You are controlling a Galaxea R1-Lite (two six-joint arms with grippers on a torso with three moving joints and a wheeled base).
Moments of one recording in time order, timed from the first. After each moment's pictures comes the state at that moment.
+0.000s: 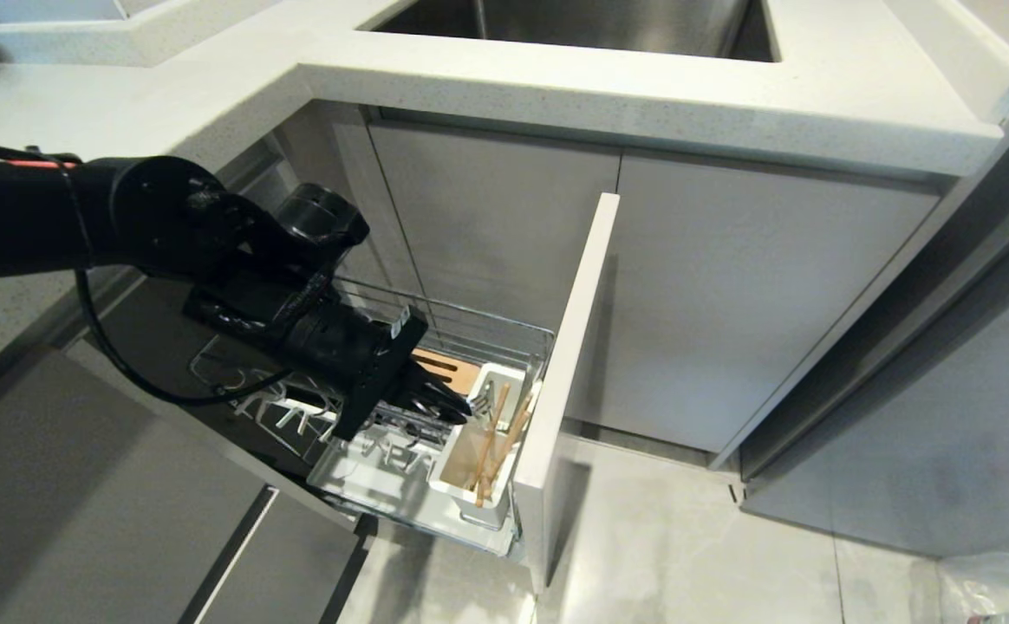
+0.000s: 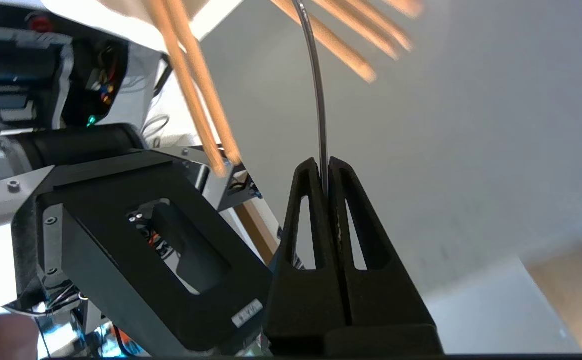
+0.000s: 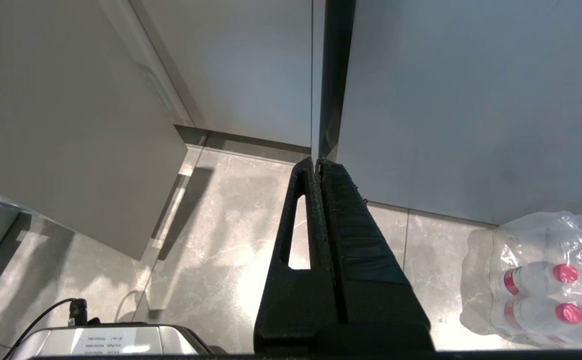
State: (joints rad) left arm -0.38 1.86 -1.66 0.86 -0.71 -0.95; right arm 0.00 0.00 0.00 0.00 -0.02 0.05
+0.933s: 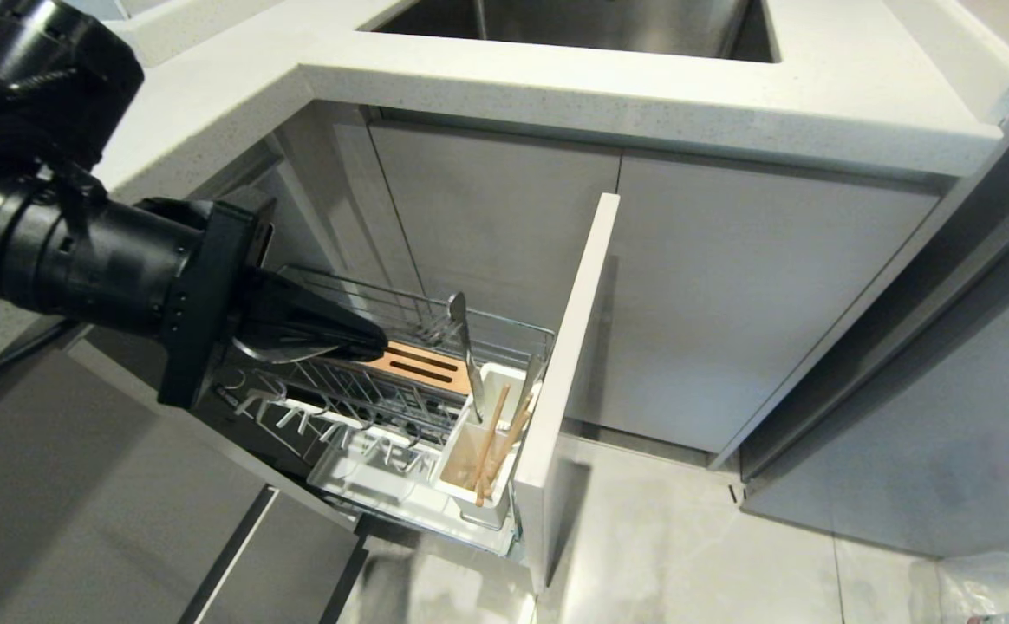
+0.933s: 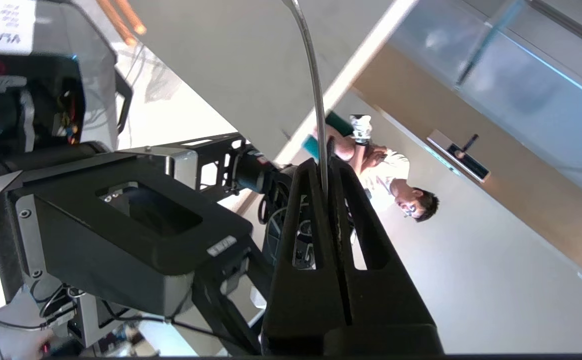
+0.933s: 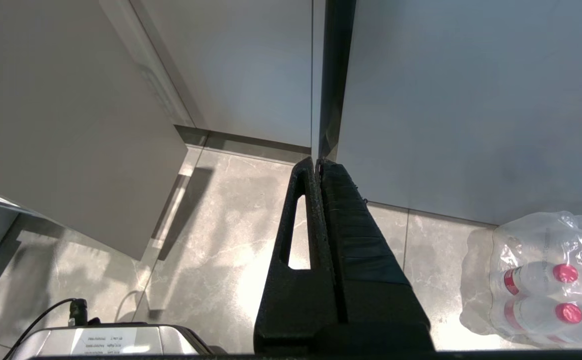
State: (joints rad) left arm -0.37 1.52 -1.66 0.91 -0.71 -0.95; right arm 0.00 0.00 0.00 0.00 -0.02 0.05
